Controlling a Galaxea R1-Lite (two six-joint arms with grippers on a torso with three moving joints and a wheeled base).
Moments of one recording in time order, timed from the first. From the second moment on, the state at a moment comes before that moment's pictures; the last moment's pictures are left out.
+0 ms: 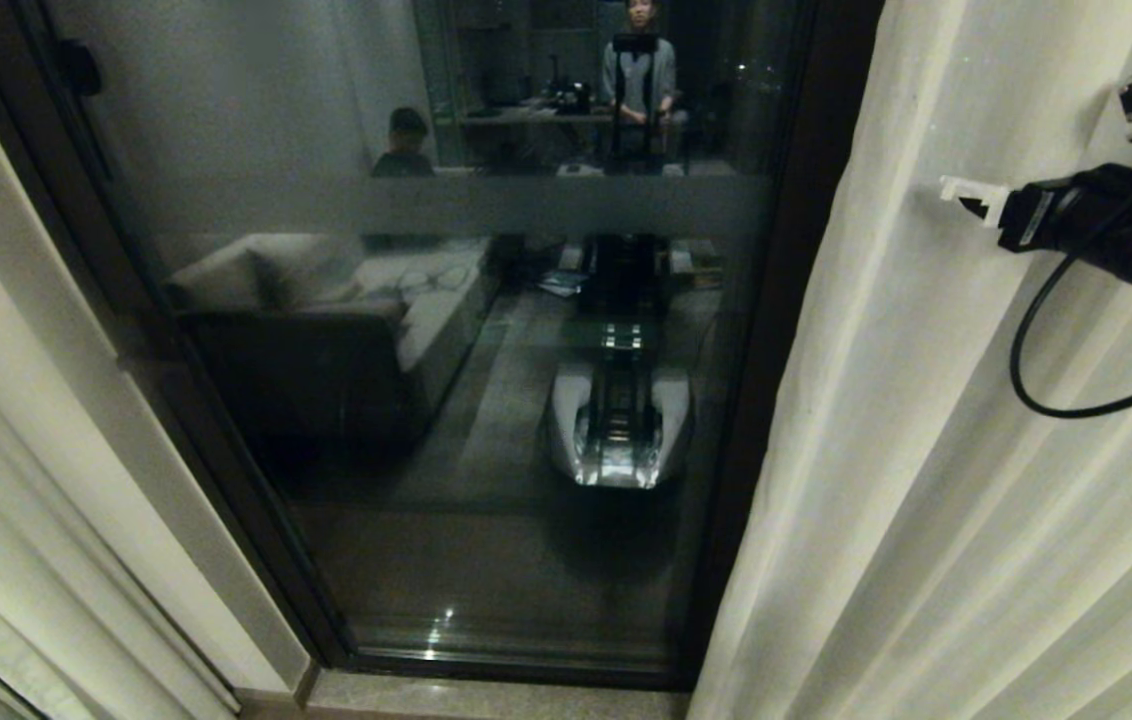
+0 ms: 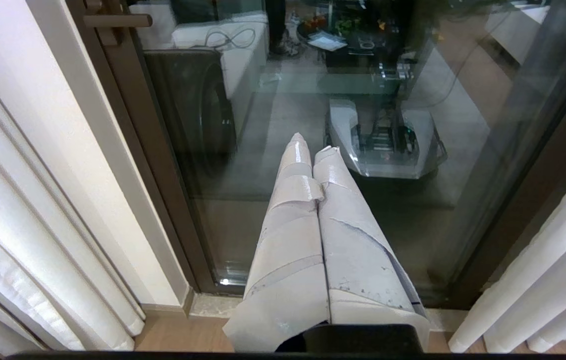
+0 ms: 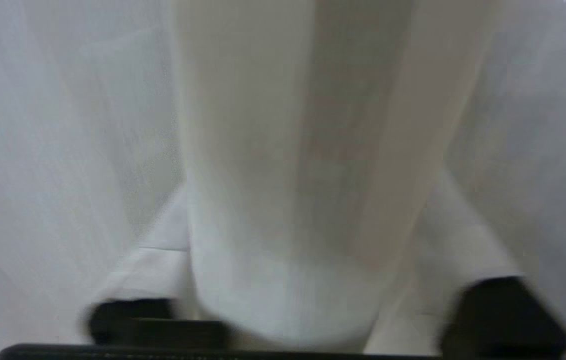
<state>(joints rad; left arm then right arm) 0.00 0.00 0.00 0.00 0.01 0.01 -0.12 1.77 -1.23 -0.71 0.38 -0.02</state>
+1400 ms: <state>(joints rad) 0.00 0.00 0.00 0.00 0.01 0.01 -0.17 1.65 -1.03 -0.90 0.38 0.00</state>
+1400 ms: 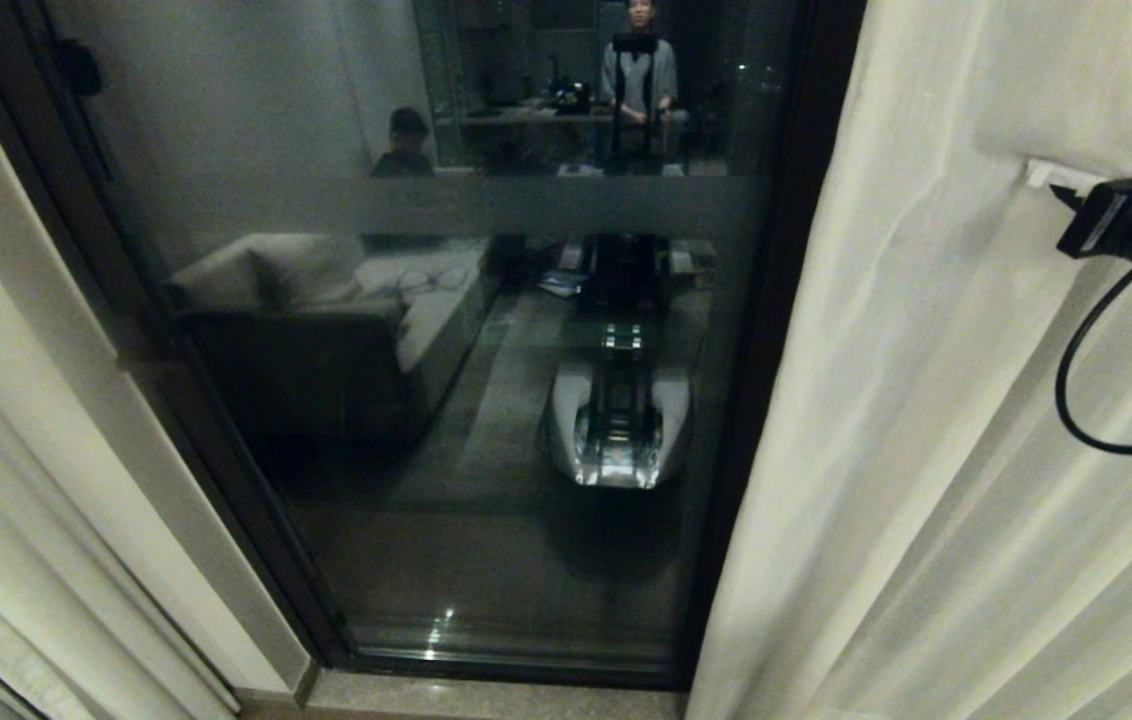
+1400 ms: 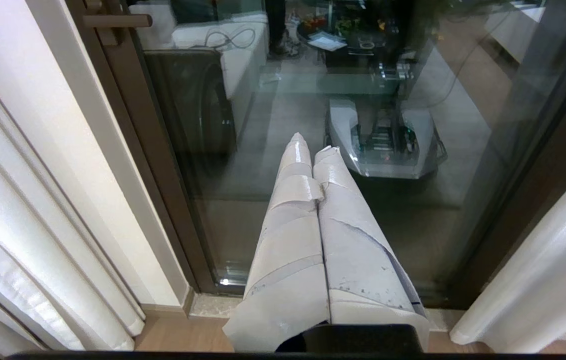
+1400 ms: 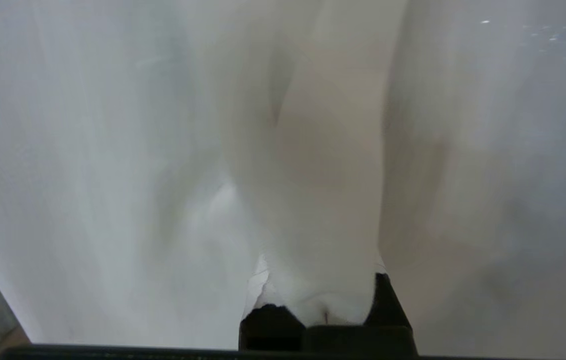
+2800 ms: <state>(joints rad) 0.00 0.00 0.00 0.00 0.01 0.01 -0.20 1.52 -0.93 -0.93 0.31 0.00</state>
